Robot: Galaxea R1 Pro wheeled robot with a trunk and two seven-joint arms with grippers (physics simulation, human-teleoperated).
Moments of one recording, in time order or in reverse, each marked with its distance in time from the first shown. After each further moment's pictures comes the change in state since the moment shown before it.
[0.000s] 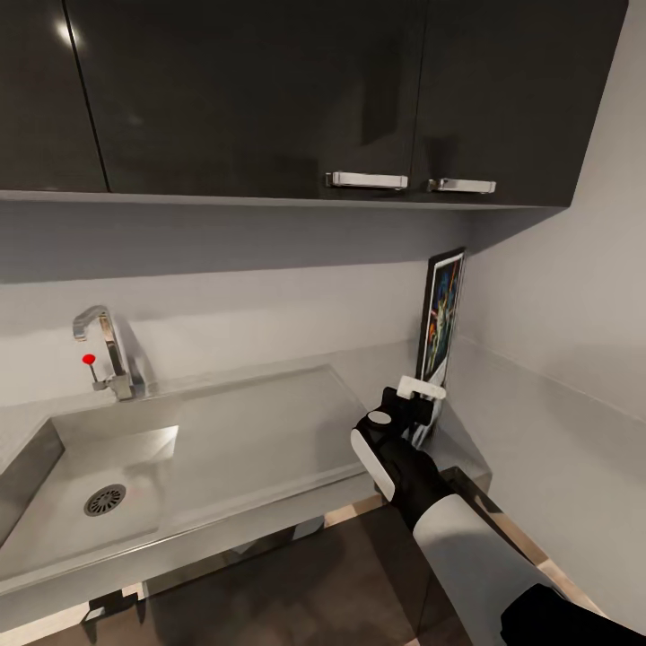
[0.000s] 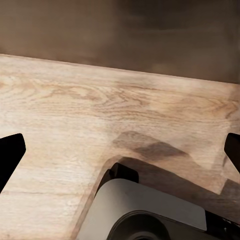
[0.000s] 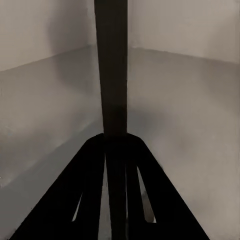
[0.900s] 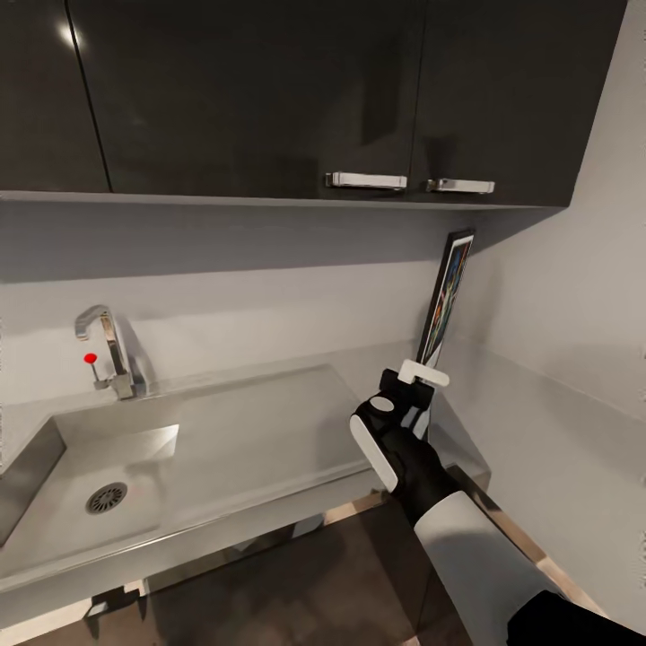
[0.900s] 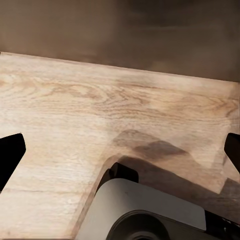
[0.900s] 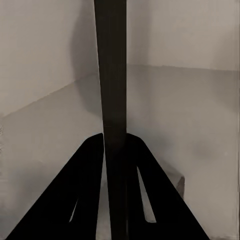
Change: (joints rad) left arm 0.000 -0.001 0.000 0.000 0.000 0.000 0.000; right arm 0.000 0.000 0.000 -0.150 -0.028 0.010 -0.014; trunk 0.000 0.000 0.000
